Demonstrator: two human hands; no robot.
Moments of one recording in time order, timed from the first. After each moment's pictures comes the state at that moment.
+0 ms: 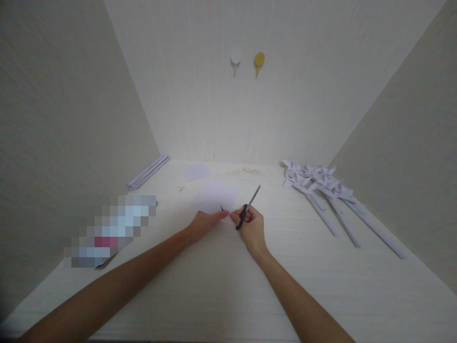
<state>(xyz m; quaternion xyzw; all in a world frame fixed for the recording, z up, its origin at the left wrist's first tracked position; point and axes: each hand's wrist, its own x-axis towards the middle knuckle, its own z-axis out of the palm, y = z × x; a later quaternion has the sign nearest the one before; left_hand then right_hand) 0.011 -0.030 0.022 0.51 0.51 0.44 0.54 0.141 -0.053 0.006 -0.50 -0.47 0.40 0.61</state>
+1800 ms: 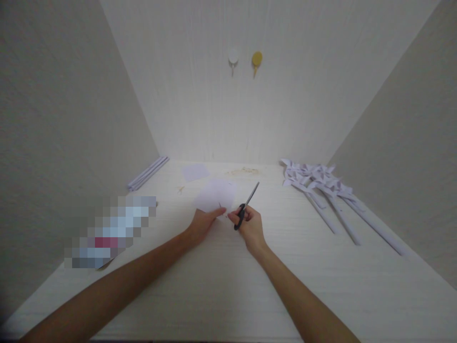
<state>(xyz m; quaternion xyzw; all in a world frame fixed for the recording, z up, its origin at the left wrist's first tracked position) 0.018 -0.031 0.018 0.44 0.43 0.54 0.58 0.138 -0.055 0.012 -0.49 -0.43 0.47 0.59</state>
